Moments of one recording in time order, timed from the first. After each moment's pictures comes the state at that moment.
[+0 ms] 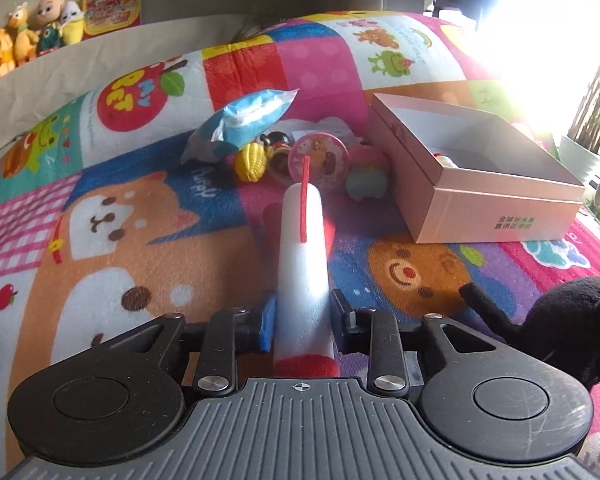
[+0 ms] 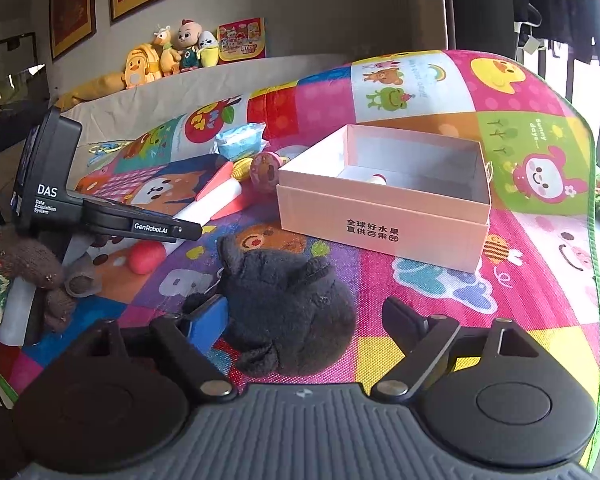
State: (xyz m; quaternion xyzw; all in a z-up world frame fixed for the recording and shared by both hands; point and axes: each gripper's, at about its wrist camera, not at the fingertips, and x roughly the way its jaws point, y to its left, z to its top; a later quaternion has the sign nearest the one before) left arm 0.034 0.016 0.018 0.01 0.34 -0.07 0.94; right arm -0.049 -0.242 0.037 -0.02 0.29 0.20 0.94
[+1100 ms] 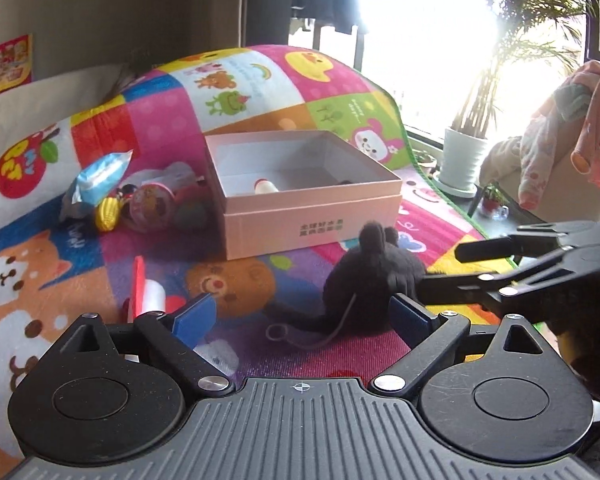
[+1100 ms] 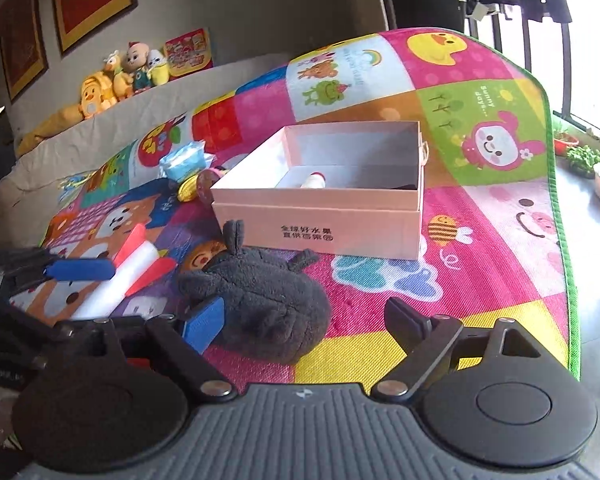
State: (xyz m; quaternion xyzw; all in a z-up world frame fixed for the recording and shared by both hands) left arm -0.025 -0.054 0.053 0.04 0.29 -0.22 0.93; right arm -0.035 -0.286 0.043 0.04 0.31 0.17 0.94
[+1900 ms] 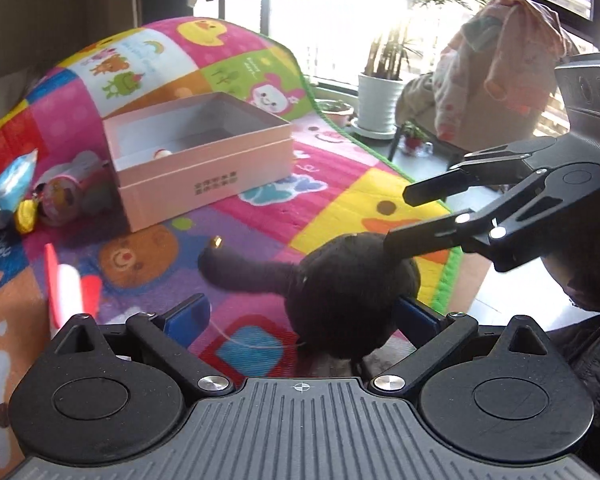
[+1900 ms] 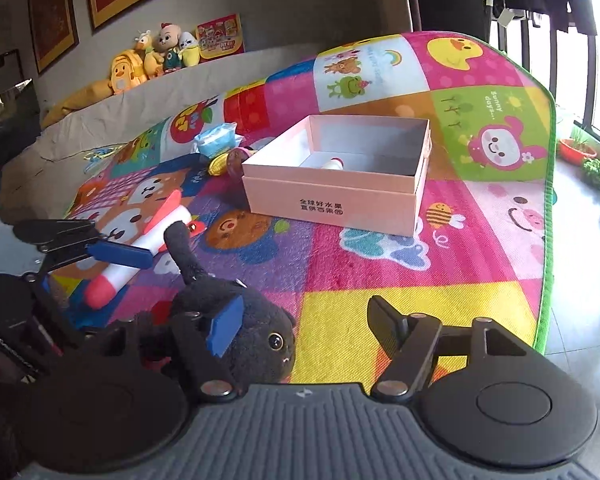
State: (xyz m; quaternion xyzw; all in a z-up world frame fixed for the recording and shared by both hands) left arm -0.060 -0.084 0.044 0.11 0.32 -0.36 0.87; right arm -0.084 -0.305 0.060 0.01 0.32 0.20 0.93
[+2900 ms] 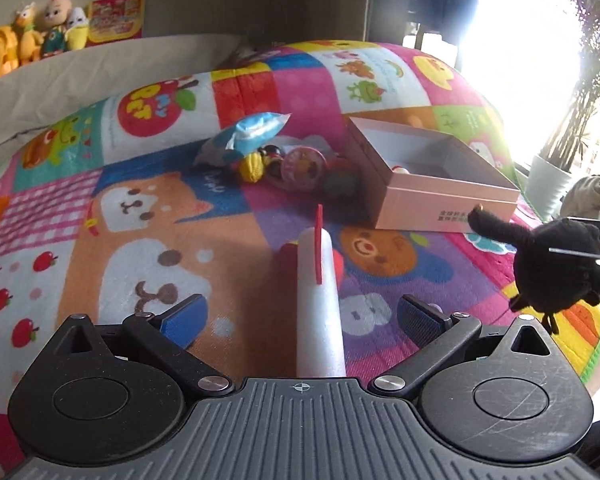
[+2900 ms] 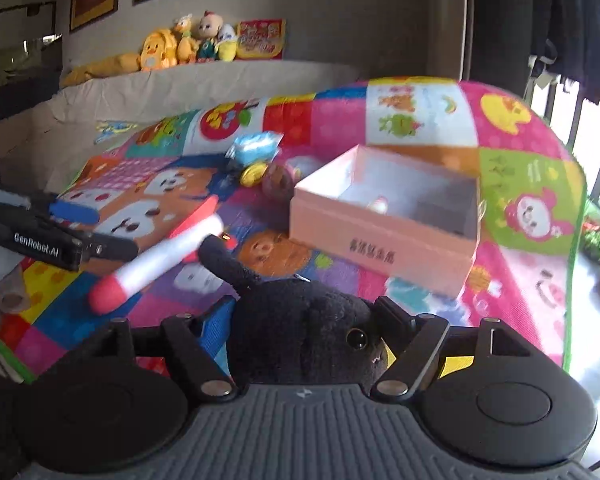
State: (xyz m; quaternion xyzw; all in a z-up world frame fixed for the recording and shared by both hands) left arm -0.039 0.037 0.046 -0.02 0.31 -0.10 0.94; right arm -0.075 -0.237 0.070 -0.08 0.25 0.20 0.94
